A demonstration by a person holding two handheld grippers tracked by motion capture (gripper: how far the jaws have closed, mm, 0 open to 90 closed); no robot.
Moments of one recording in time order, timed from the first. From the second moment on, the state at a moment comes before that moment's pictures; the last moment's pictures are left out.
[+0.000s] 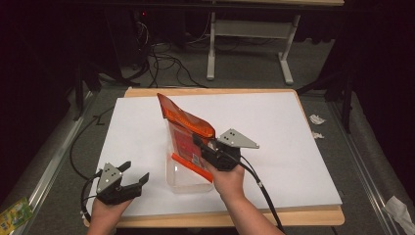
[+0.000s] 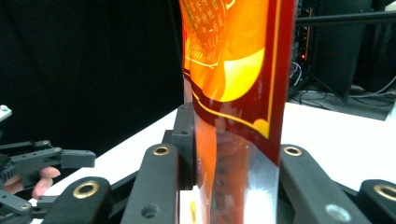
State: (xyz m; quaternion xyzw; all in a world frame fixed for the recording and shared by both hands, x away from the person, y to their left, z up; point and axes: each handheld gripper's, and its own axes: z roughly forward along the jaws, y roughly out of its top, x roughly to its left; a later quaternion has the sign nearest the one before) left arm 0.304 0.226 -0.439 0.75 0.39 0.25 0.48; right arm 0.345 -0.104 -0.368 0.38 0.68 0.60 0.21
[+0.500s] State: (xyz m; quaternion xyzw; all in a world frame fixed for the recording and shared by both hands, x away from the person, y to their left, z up) left arm 0.305 0.225 -0.439 0.75 0.39 0.25 0.48; right arm 0.349 -0.105 -0.388 0.38 0.68 0.59 0.20
